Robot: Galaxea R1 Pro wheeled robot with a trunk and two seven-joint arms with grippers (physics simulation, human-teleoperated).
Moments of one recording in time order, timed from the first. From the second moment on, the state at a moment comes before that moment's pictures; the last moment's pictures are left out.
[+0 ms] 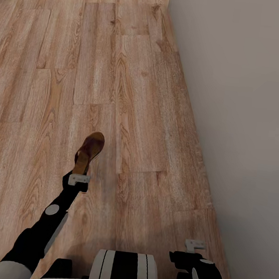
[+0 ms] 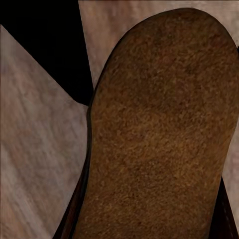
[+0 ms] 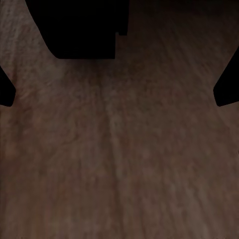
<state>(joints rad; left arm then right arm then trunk) -0.48 0.05 -0.03 -1.12 -0.05 -0.06 0.00 -0.18 0.00 0.00 -1.28 -0.01 0.72 0.00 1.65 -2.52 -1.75</state>
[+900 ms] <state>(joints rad) -0.47 0.05 0.15 -1.65 -0.04 0.76 0.00 -0.18 0.00 0.00 -1.28 -0.01 0.72 0.00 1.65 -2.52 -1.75</state>
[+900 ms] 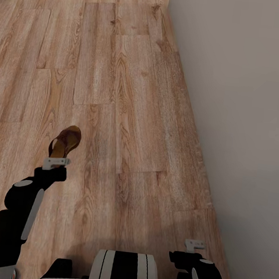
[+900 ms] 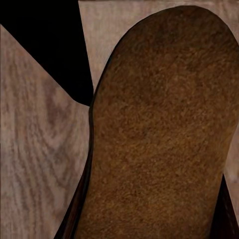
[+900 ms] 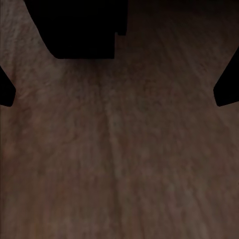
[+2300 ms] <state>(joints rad) -0.46 0.01 0.16 -1.64 0.02 0.76 0.00 -0.18 0.00 0.01 -1.37 -0.01 0.72 0.00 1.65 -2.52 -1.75</state>
